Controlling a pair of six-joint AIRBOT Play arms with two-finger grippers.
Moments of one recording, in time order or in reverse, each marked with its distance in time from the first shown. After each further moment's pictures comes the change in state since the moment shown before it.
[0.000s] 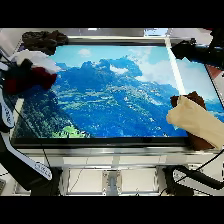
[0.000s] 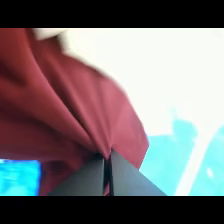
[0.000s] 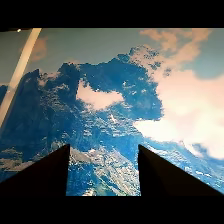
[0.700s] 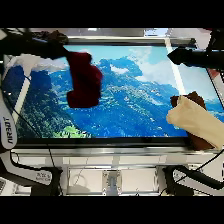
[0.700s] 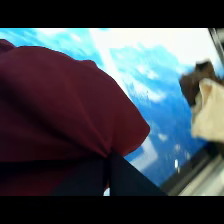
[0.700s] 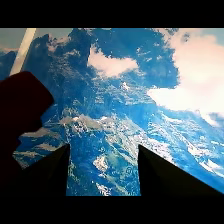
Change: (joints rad) left arm -0.399 0.319 0.047 -0.289 -0.618 0.292; right arm 0.000 0.000 0.000 0.006 0.148 0.000
